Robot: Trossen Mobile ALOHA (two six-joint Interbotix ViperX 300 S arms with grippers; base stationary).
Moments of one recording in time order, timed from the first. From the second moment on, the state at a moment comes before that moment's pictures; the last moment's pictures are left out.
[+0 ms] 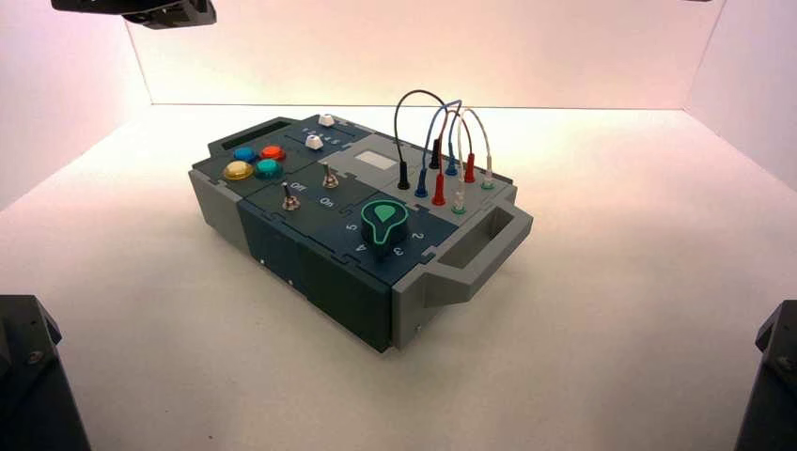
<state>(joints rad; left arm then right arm) -0.27 -0.38 1.09 -0.23 -0.24 0.09 0.25 -0.68 1.16 0.51 -0.08 -0.33</state>
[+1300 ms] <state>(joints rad) -0.27 -0.36 1.09 -0.23 -0.24 0.09 0.25 -0.62 1.16 0.51 -0.12 -0.33</state>
